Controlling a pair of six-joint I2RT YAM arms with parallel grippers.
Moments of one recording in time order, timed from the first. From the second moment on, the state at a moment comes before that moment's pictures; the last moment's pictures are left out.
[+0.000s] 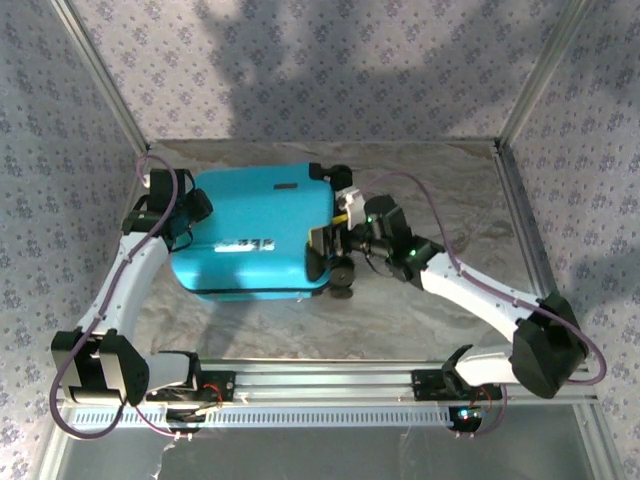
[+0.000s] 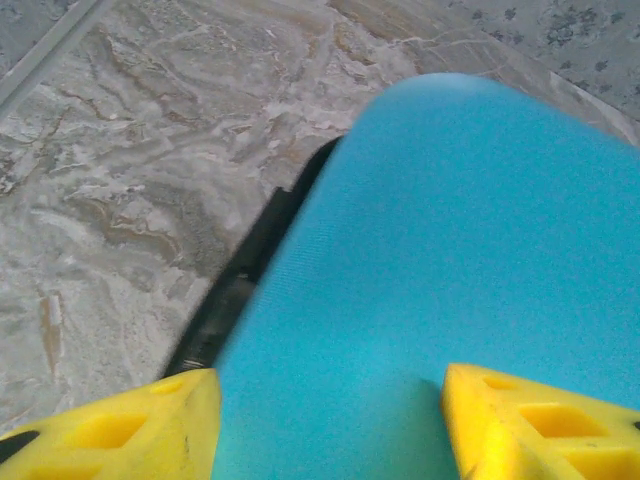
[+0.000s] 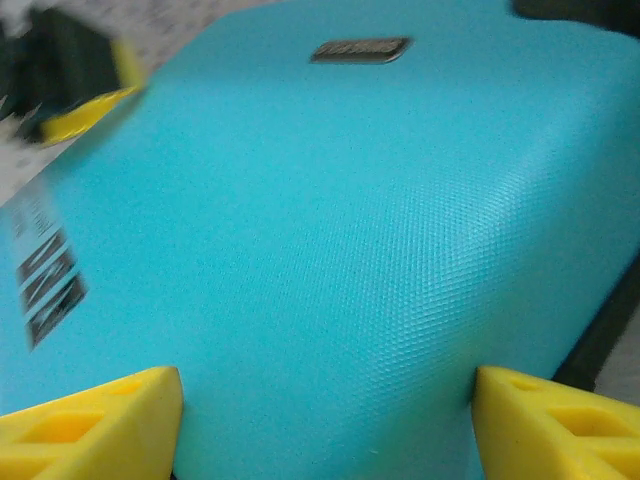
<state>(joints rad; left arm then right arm) -0.10 1.25 1.11 -0.63 -0.18 -0.54 0.74 1.31 0.91 -0.01 -0.25 0.36</state>
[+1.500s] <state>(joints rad) -0.03 1.04 0.78 -0.34 0.02 -0.60 0.56 1.53 1.21 -0.23 -0.40 0.29</state>
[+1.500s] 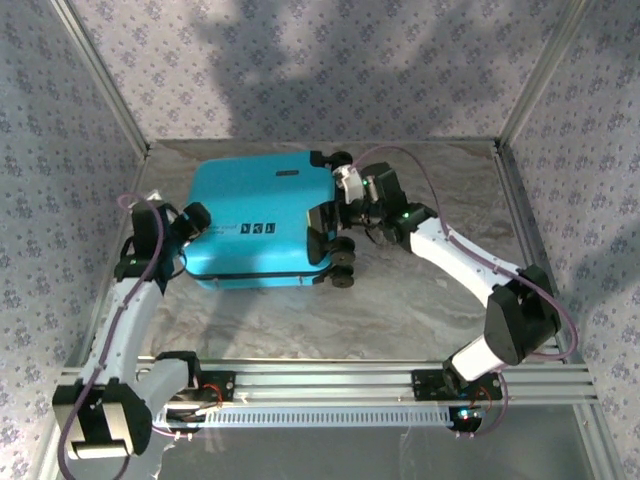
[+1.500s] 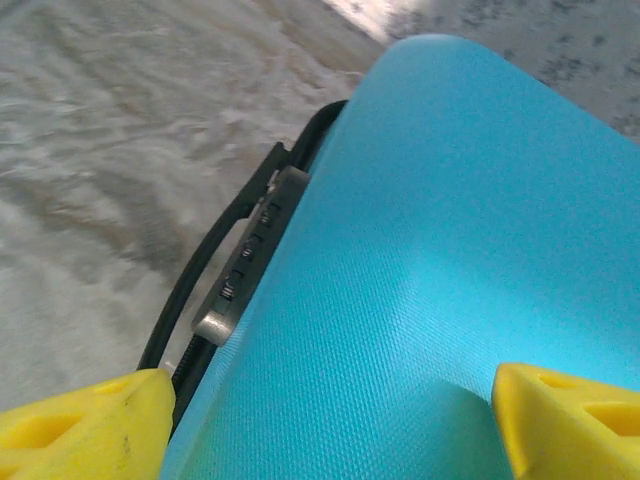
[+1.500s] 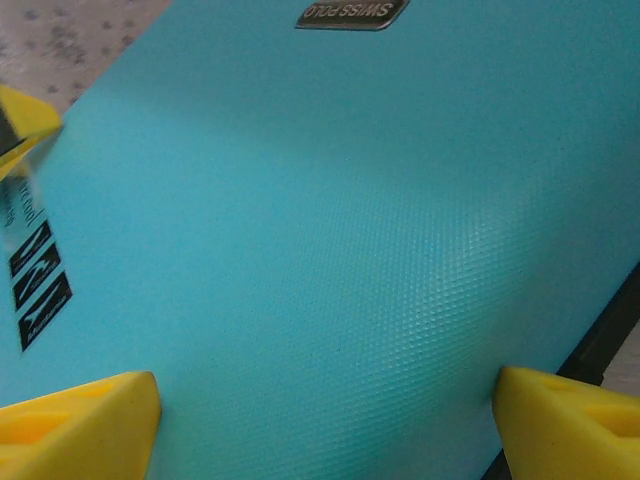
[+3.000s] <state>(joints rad) -0.36 1.08 1.21 -0.59 0.08 -0.50 0.72 1.09 0.91 -0.28 -0.10 0.13</state>
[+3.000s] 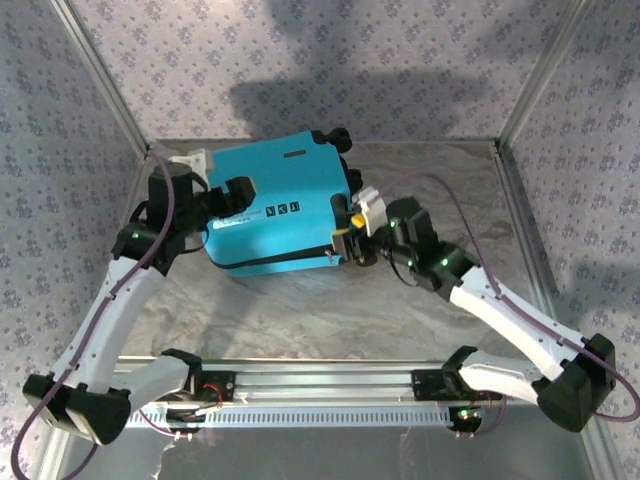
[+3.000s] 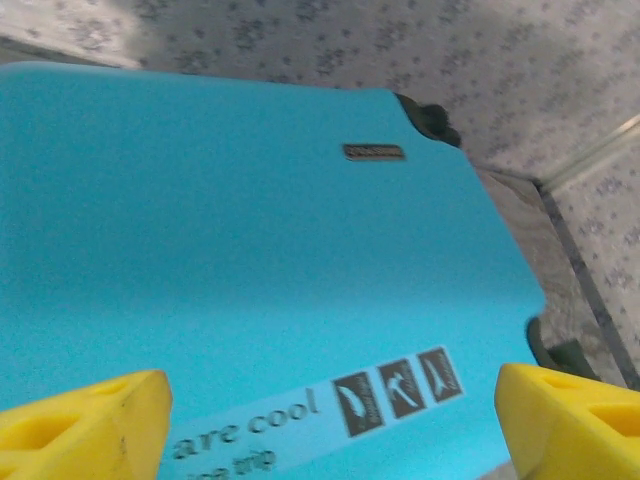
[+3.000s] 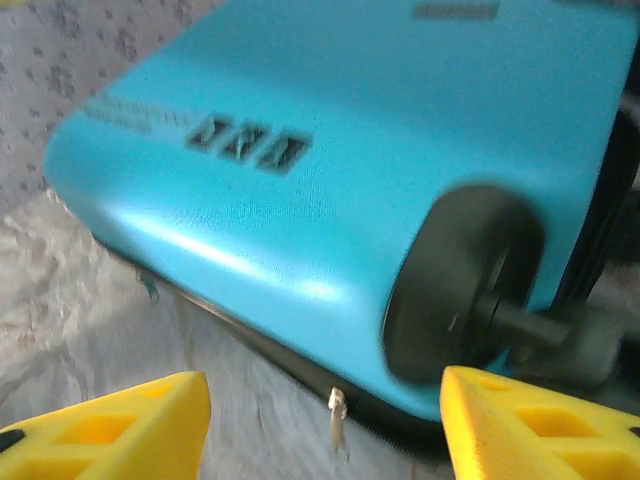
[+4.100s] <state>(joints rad) -0.55 1.20 1.27 -0.62 -0.05 -0.46 0.81 1.34 0.59 0.21 0.00 0.53</state>
